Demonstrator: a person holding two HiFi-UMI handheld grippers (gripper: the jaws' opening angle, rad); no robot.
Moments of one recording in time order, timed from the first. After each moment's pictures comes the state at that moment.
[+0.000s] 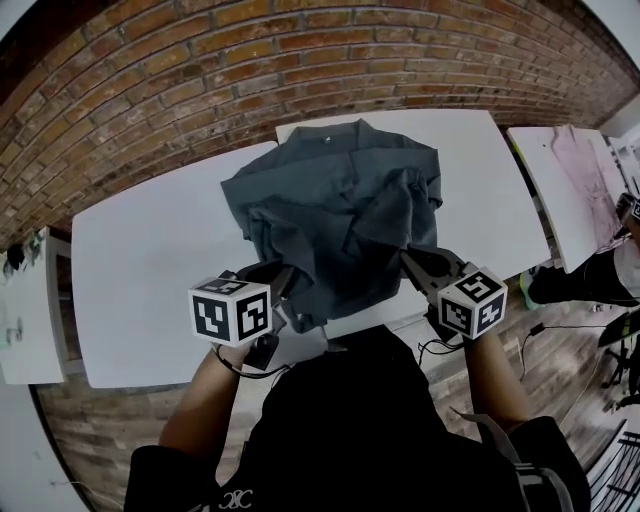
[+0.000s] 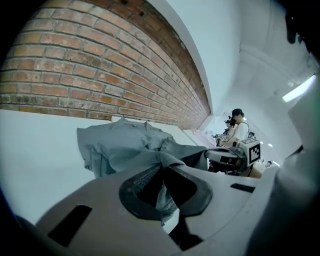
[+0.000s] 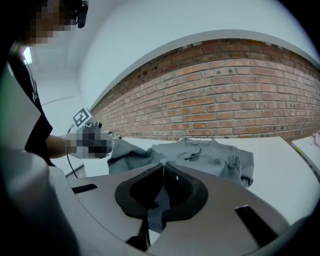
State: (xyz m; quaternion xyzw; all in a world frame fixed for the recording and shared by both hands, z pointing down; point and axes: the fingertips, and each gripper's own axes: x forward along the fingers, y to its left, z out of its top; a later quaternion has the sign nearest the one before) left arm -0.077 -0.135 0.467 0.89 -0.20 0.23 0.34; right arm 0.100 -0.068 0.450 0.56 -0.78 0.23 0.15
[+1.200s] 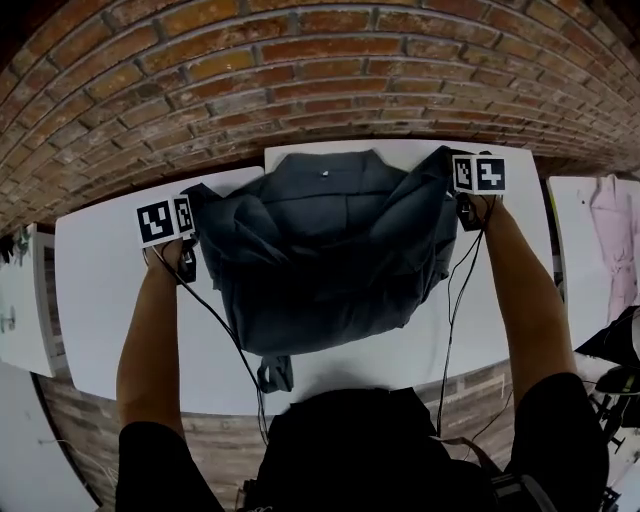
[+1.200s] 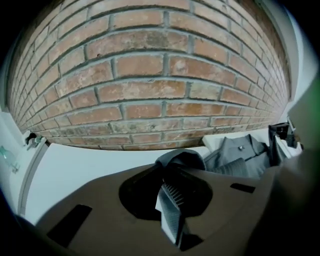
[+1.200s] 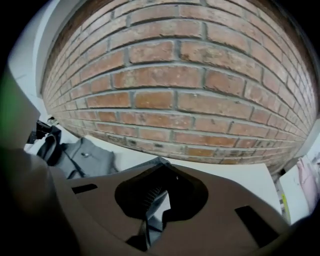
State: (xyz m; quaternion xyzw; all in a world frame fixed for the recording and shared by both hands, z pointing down) left arm -0.157 -0.459 0.577 0.71 -0.53 0.37 0.29; right arm 0.416 -0.389 0.556 0.66 -0.64 0.27 0.30
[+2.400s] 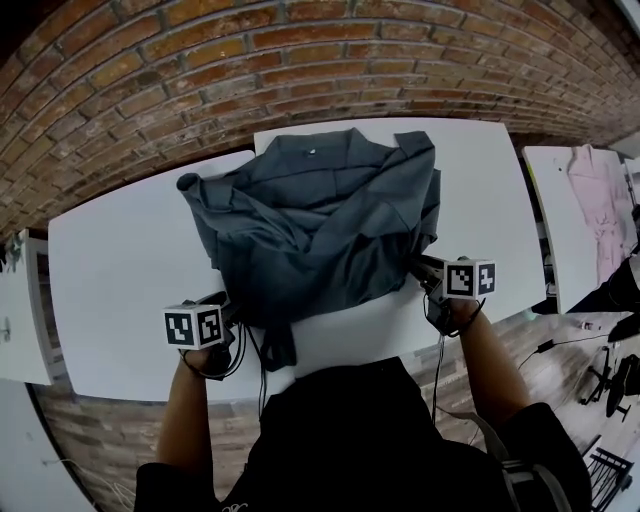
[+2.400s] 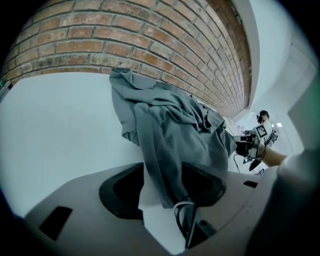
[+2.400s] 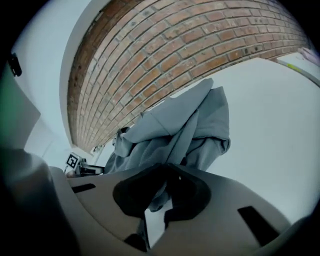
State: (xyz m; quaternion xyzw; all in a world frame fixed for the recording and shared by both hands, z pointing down) left arm -0.129 -0.189 0.628 0.77 -0.30 0.35 0.45; right arm 0.247 -0.127 0.598 0.53 -0.66 0.51 0.11
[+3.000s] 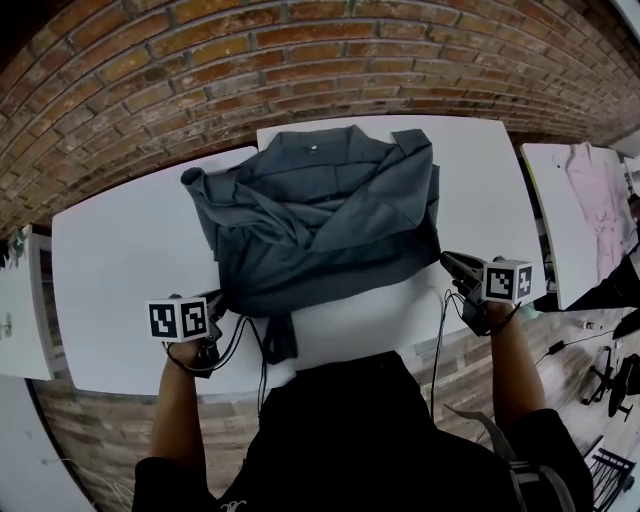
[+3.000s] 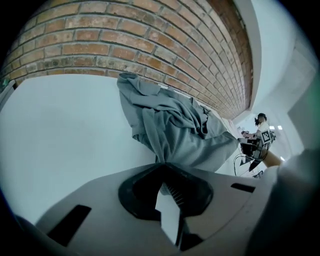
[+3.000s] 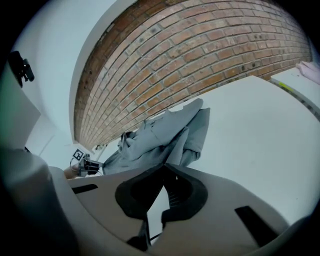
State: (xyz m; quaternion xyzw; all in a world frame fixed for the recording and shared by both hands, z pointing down) left arm -0.151 -0.191 0.604 0.76 -0.30 0.35 0.46; right arm 0.296 -0.090 0.547 0.54 -0.68 0.47 0.11
